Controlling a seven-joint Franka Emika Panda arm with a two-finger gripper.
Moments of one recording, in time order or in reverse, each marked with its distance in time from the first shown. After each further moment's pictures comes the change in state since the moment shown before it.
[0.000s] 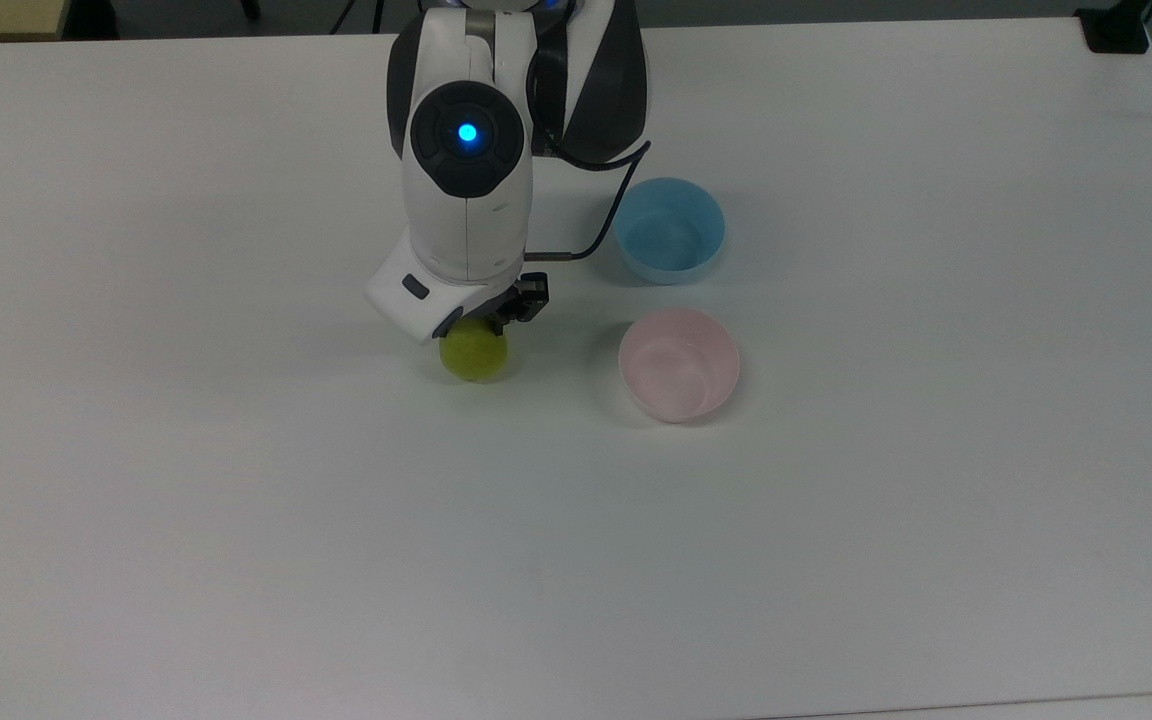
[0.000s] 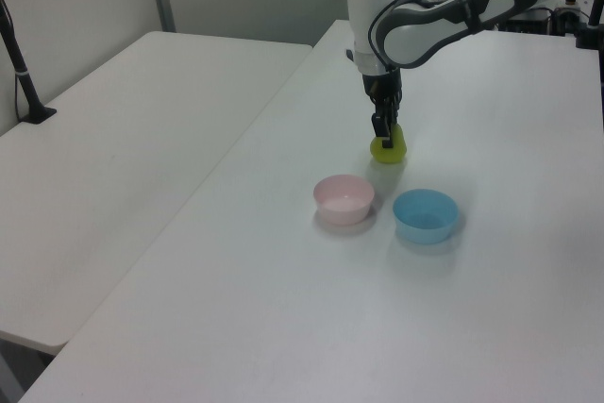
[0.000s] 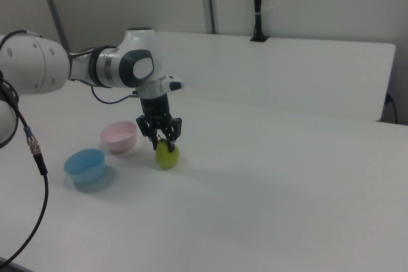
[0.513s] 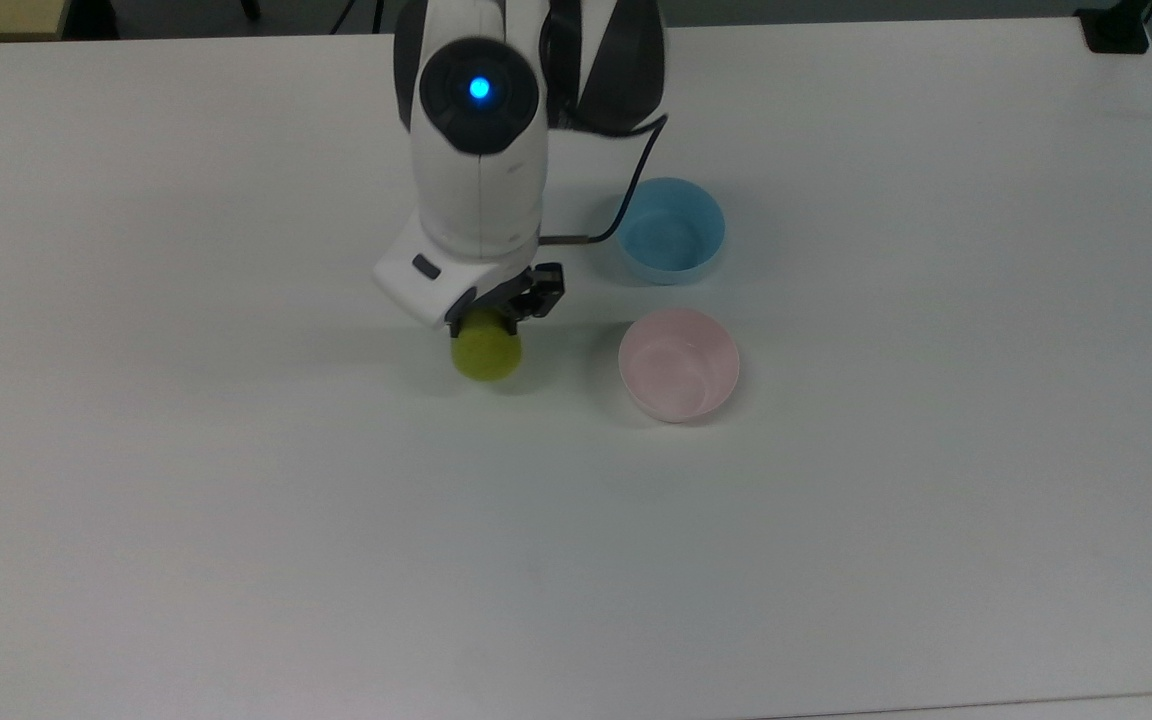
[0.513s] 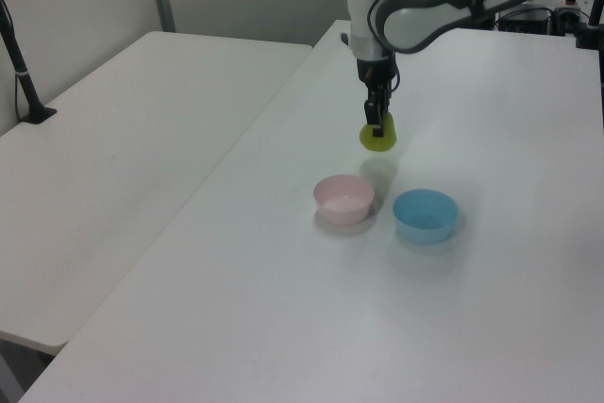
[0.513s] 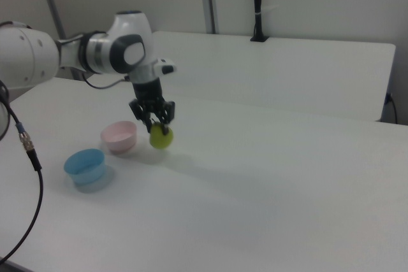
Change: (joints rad) arm 0.023 -0.037 -0.001 0.037 0.018 0.000 0.000
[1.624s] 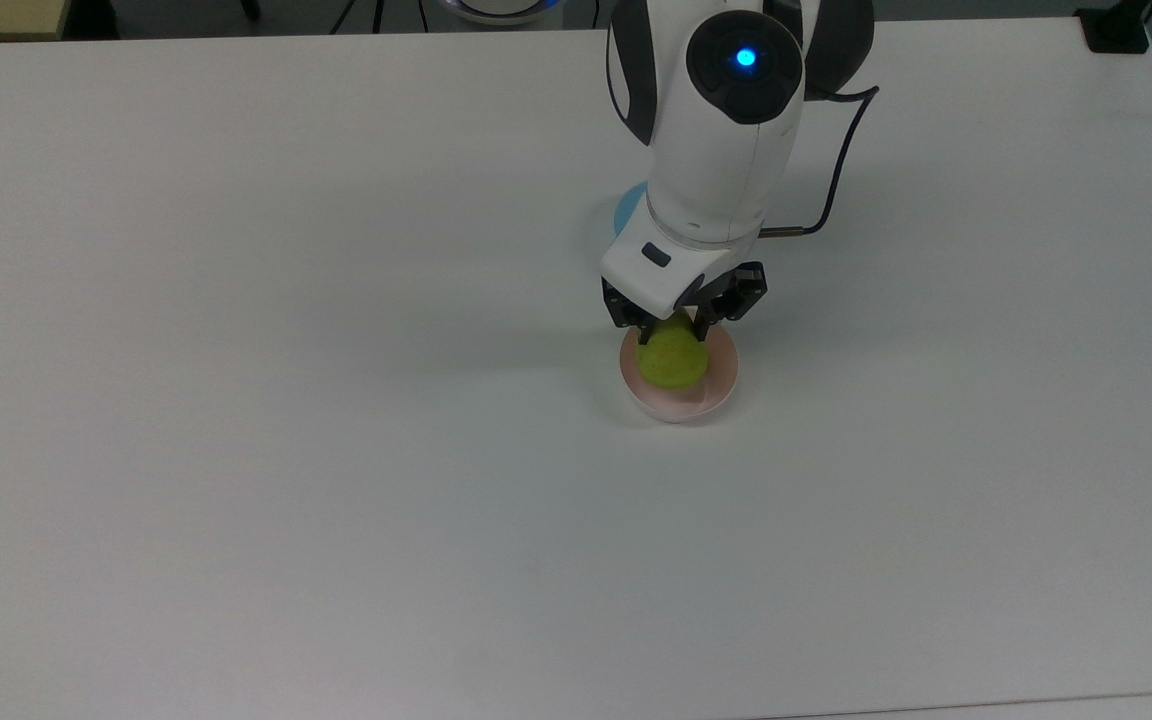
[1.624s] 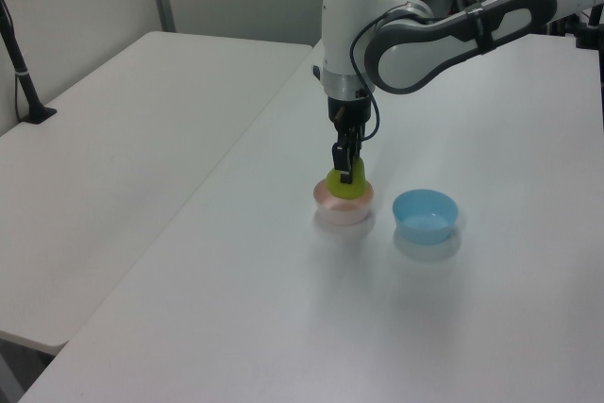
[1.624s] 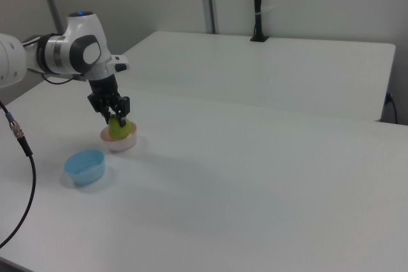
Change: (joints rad) arm 0.243 0.057 -0.032 0.055 0.086 0.058 0.210
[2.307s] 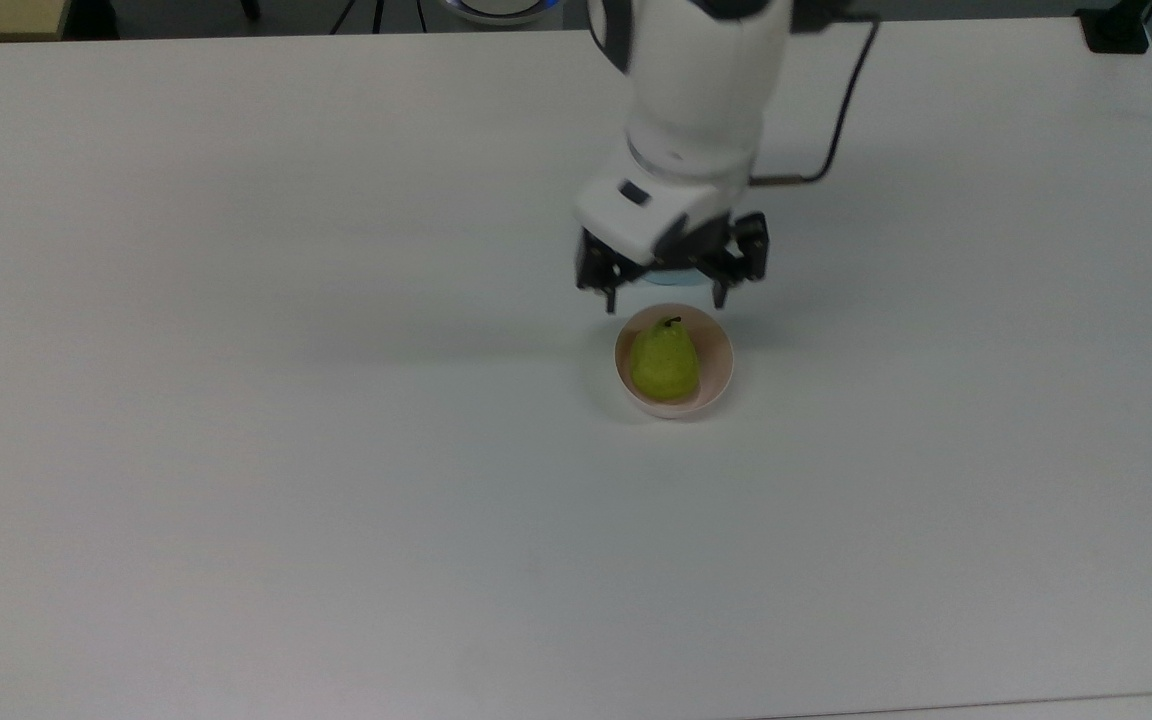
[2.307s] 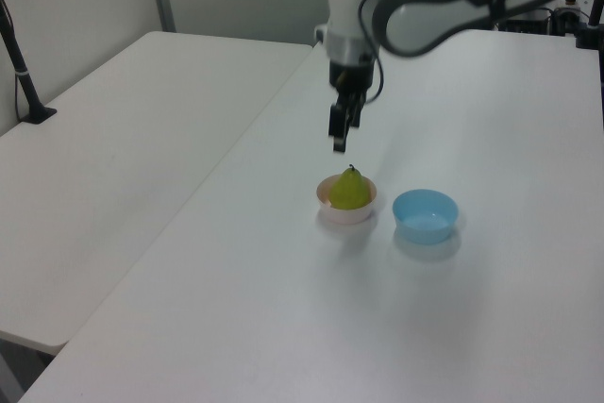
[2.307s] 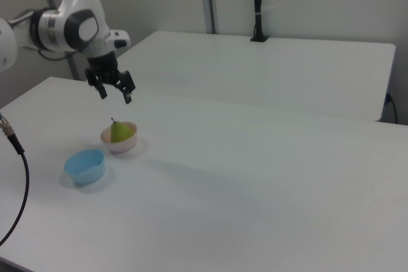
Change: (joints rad) arm -0.024 -0.100 -0.013 0.019 0.000 -0.049 0.002
